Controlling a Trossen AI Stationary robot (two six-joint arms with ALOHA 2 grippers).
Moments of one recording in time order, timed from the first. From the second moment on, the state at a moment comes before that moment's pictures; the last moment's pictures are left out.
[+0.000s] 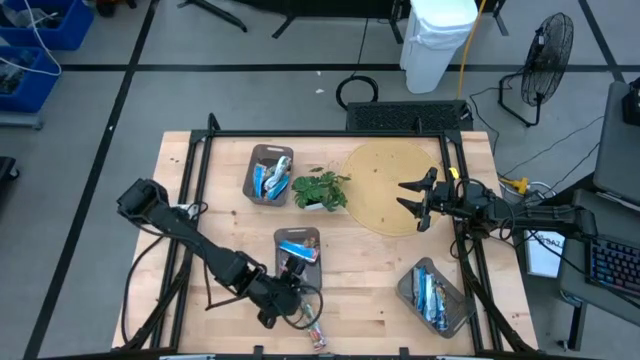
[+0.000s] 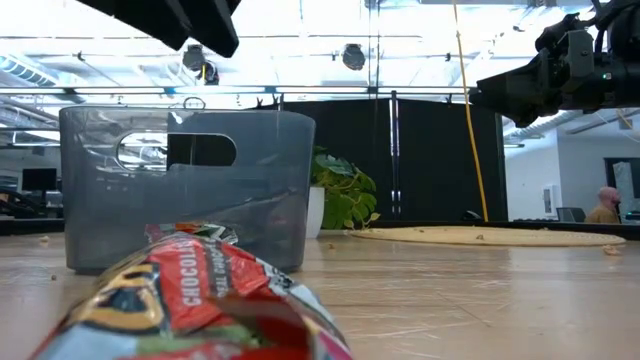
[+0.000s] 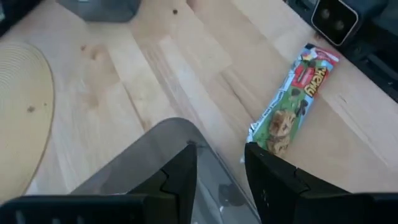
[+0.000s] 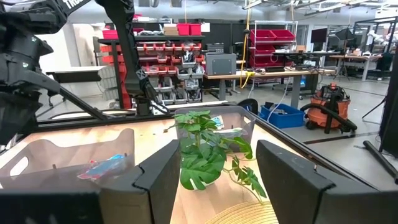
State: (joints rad) left arm -0.59 1.73 1.22 -0.39 -0.26 0.13; right arm -0.14 0.26 0.02 0.30 0.10 0.02
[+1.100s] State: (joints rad) left arm -0.62 2.06 1.61 -0.82 -0.40 0.24; right arm -0.14 0.26 0.02 0.30 0.10 0.02
